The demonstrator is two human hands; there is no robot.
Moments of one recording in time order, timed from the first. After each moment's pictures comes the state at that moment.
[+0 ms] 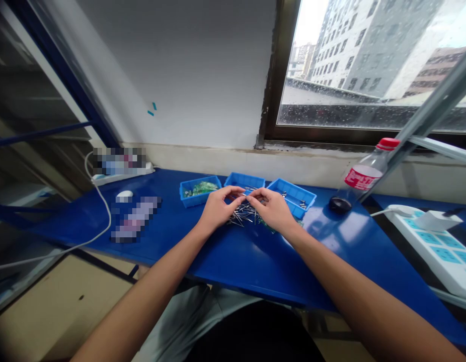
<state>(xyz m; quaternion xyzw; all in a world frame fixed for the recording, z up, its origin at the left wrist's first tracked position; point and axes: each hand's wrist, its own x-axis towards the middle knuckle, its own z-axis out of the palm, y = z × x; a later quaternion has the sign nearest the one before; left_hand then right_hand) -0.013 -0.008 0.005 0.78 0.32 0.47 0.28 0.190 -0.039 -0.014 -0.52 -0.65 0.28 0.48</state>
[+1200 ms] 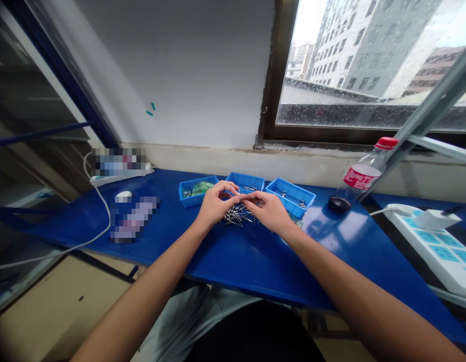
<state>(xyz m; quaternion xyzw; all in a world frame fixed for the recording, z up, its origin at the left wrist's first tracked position) -0.016 0.001 0.001 0.72 0.28 0.53 0.35 0.182 -0.044 -0.014 -0.50 -0.66 0.31 0.47</state>
